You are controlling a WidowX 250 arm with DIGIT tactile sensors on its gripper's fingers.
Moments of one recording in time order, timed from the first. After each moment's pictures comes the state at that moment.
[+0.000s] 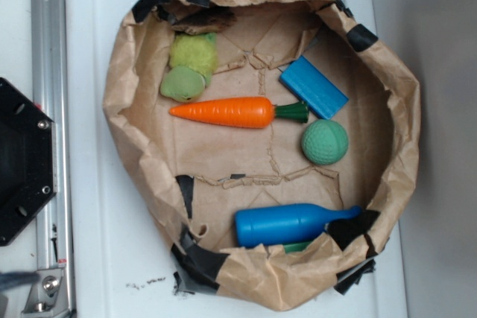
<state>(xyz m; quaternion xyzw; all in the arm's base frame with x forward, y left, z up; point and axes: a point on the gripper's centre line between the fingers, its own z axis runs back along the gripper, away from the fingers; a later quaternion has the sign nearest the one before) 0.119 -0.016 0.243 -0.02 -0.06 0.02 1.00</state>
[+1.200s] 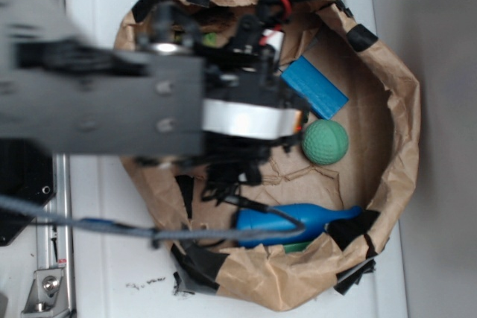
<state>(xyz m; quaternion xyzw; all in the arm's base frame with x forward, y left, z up) 0.270 0.003 0.110 0.08 -0.13 -0.18 0.97</state>
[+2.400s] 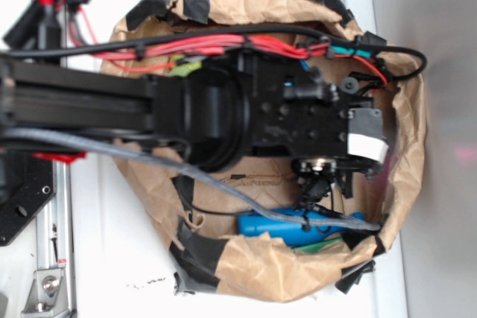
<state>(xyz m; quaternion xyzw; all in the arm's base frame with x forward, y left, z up) 0.322 -0.033 0.034 0.03 -0.13 -0.24 0.96</state>
